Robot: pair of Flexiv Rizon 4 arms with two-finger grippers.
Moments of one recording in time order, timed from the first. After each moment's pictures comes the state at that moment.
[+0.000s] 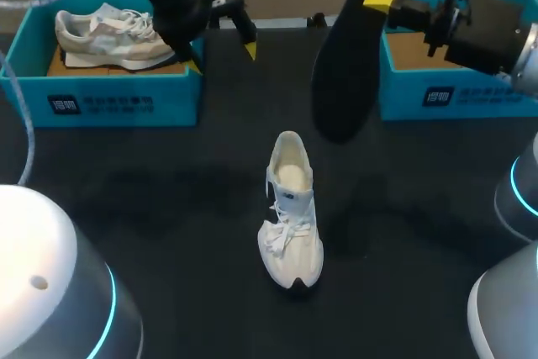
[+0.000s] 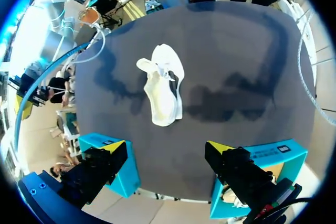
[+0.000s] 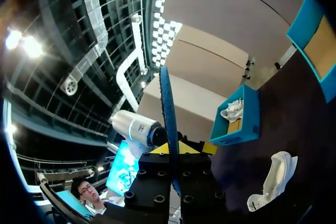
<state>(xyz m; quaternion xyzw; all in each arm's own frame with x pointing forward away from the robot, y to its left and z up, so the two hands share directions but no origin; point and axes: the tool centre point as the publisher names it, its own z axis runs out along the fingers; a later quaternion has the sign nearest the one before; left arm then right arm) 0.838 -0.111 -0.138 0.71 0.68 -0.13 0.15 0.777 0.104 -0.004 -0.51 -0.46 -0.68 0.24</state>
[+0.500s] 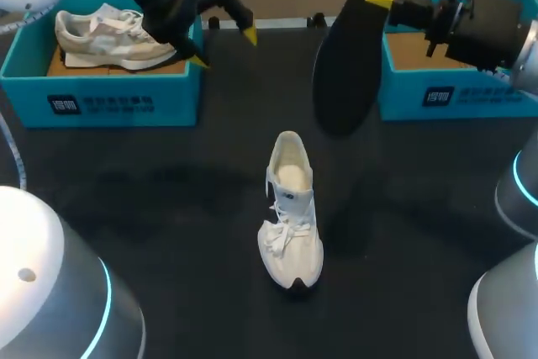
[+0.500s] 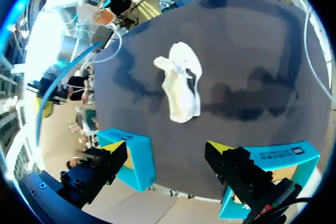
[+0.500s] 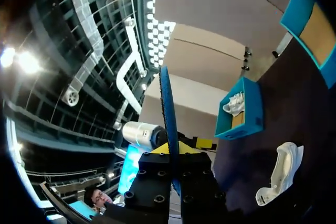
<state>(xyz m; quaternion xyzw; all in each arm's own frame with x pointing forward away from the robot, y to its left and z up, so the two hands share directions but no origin) 0.847 -0.119 -0.118 0.69 0.66 -0.18 0.23 0.786 0.100 -0.002 -0.53 -0.43 -0.67 0.29</state>
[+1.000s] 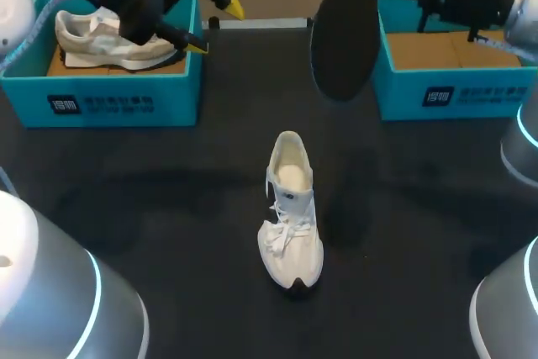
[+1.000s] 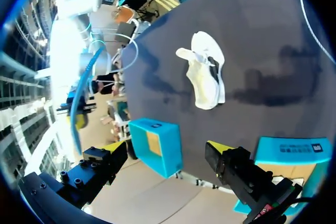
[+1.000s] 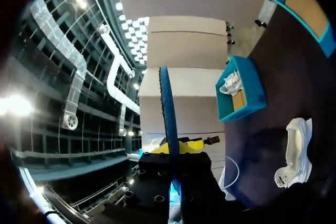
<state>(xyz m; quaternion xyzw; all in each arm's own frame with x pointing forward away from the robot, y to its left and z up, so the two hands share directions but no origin) 0.850 -0.109 -0.088 0.66 0.62 -0.25 0.35 0.827 0.110 0.013 -0.58 -0.39 -0.59 0.41</state>
